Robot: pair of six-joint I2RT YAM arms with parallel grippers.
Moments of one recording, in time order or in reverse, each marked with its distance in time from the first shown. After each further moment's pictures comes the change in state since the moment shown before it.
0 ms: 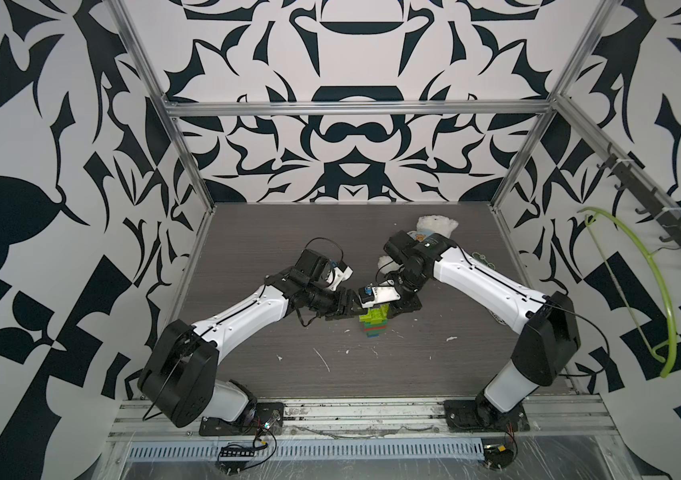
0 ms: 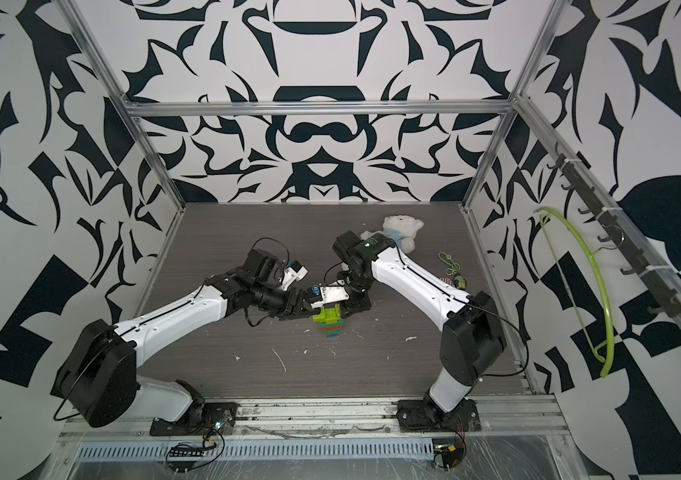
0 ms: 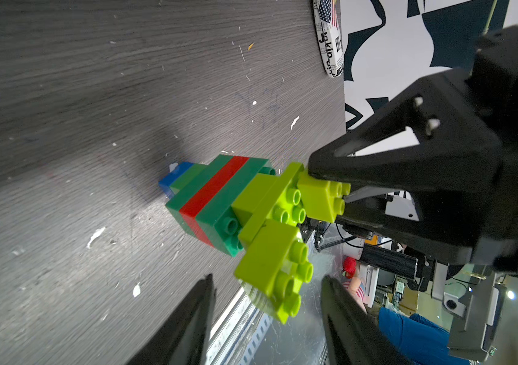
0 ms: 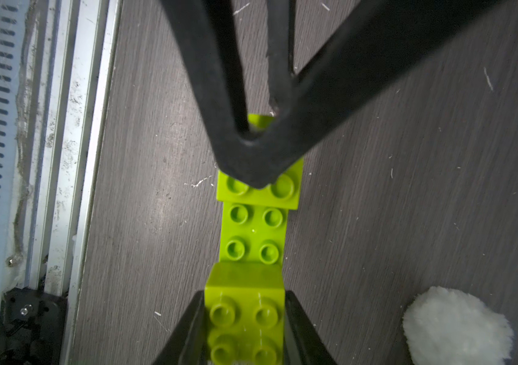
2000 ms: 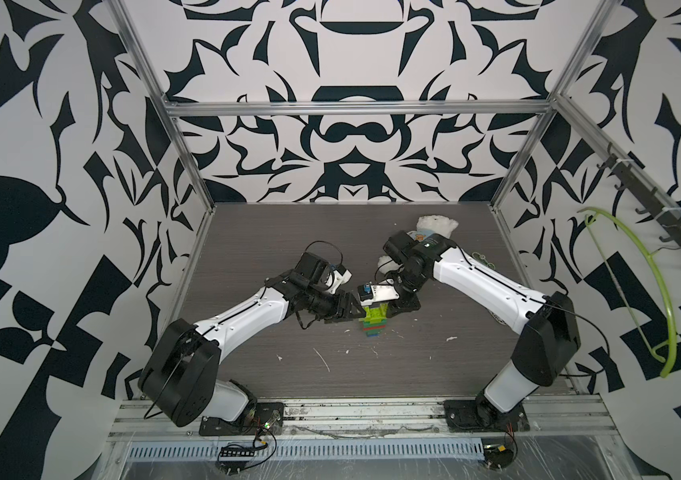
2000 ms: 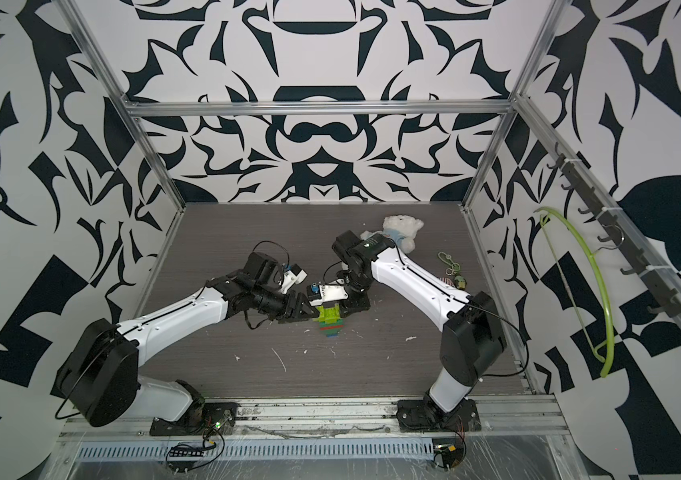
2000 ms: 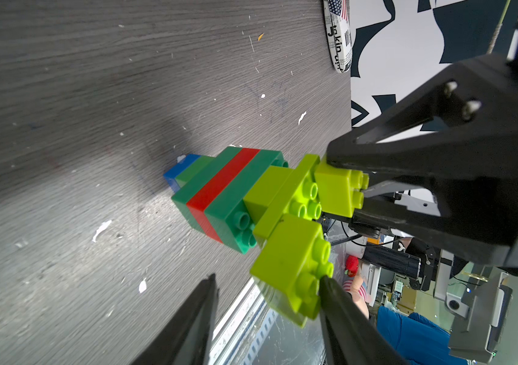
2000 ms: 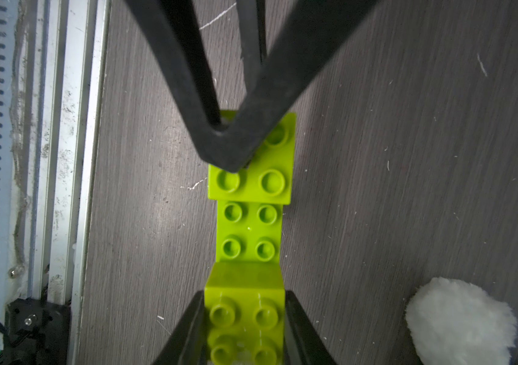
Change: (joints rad) left arm 0.000 0.001 -0.033 0.013 -0.002 0.002; right arm 0.009 0.004 -0.001 0.011 0.024 0.053
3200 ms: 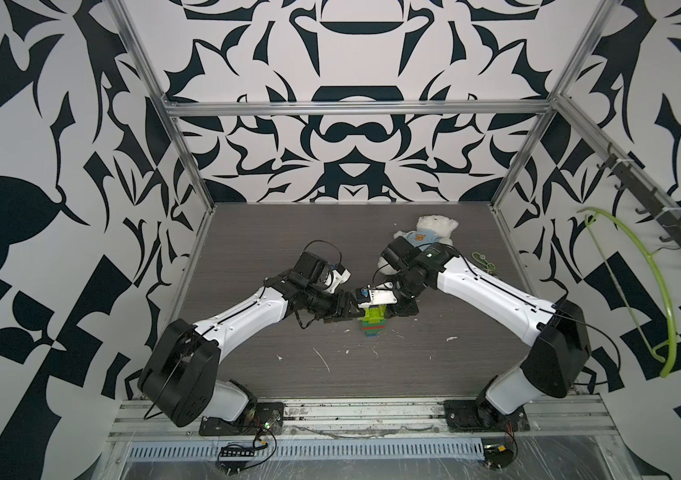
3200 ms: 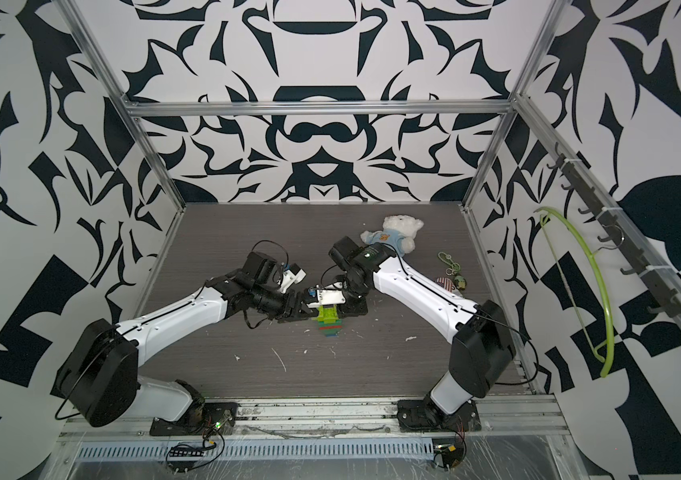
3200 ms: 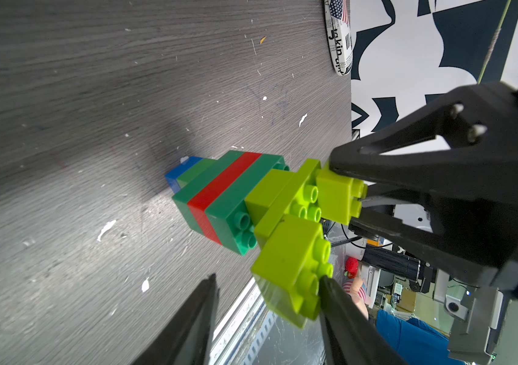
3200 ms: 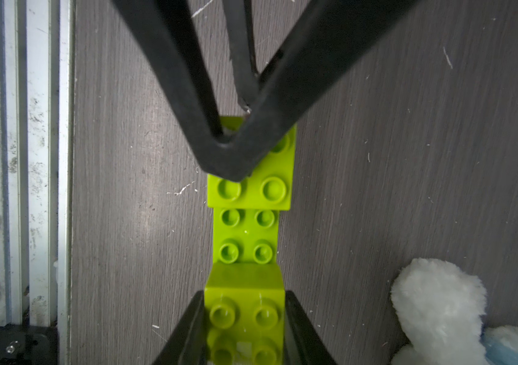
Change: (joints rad) left arm 0.000 -0.002 0.000 -0.003 -0.001 0.000; right arm 0.047 -0.067 -0.074 0.100 0.070 0.105
